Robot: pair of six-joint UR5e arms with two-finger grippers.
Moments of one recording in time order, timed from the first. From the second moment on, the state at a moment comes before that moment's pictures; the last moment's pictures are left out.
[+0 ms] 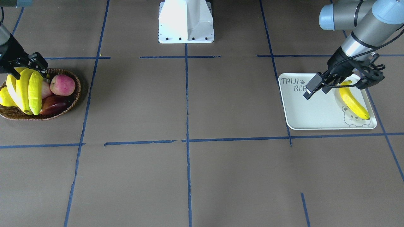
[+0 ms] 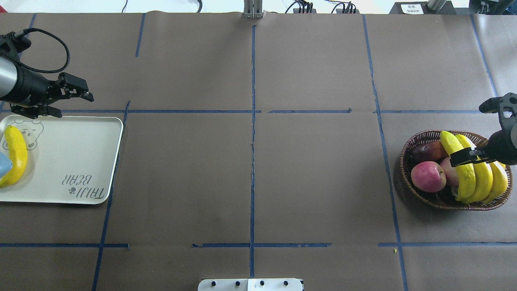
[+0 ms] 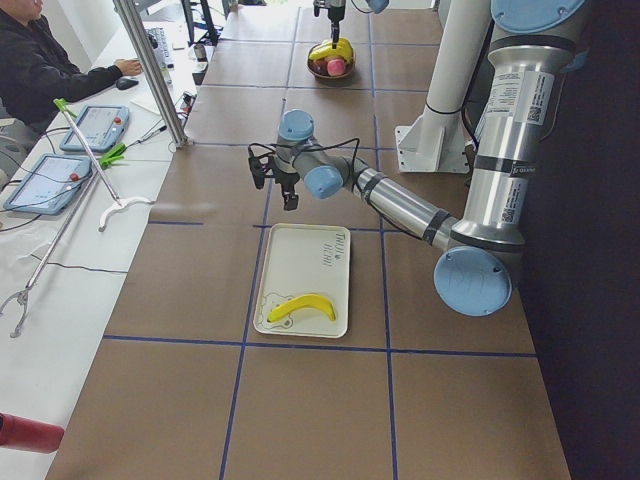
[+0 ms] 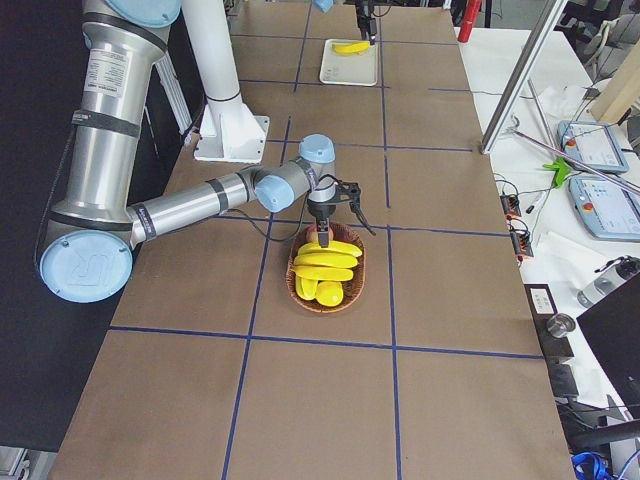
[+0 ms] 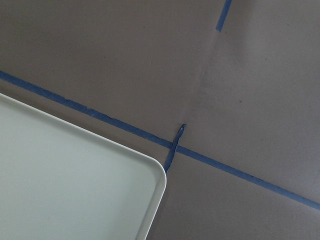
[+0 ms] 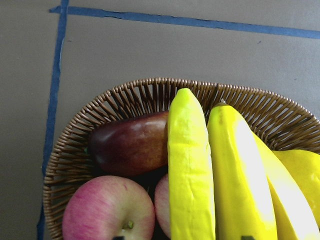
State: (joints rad) left arm -1.00 -1.70 -1.90 -1.97 -2.16 -1.34; right arm 0.90 -1.78 2.08 -1.32 2.06 0.76
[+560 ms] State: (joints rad) left arm -1.00 -1.70 -1.90 -1.97 -2.17 -1.34; right arm 0.86 -1.78 2.06 -1.32 2.06 0.75
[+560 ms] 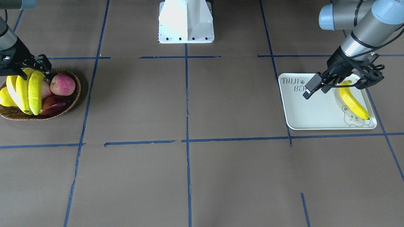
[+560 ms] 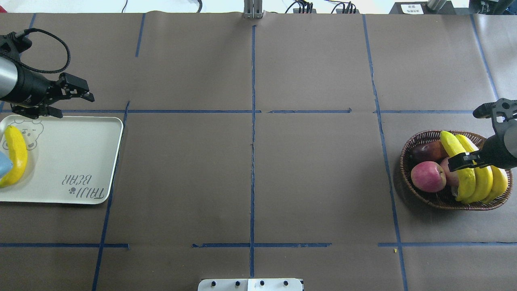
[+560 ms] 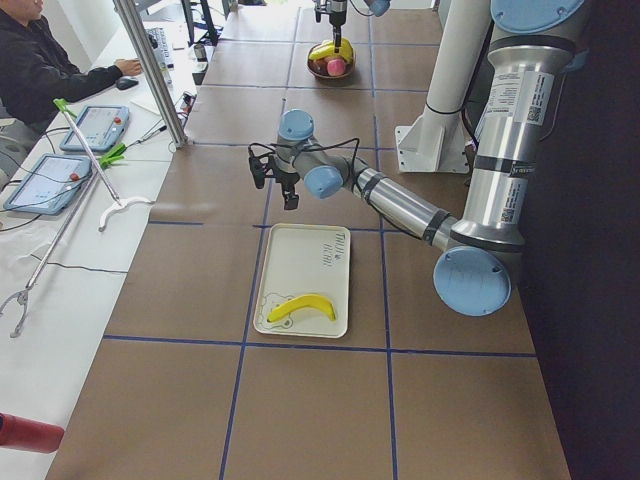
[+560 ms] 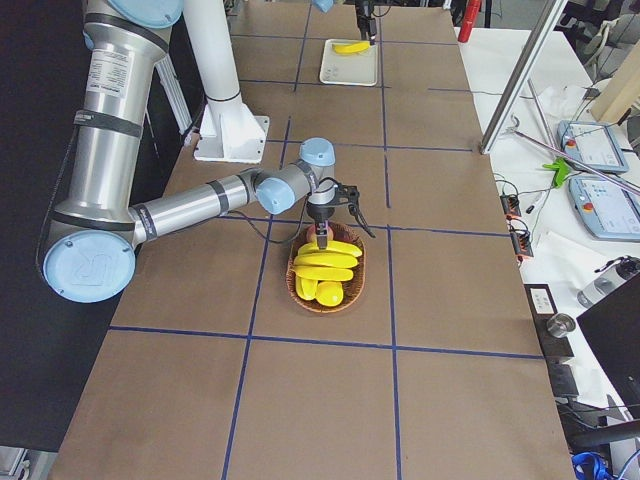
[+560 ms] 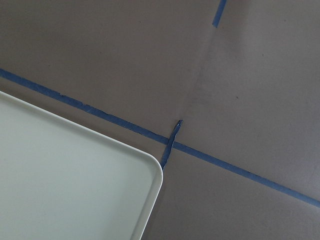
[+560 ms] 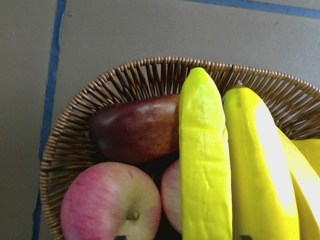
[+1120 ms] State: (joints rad) left arm -1.00 -1.70 -1.90 -1.97 -2.17 -1.34; right arm 0.85 -1.78 2.05 -1.32 2.06 0.75
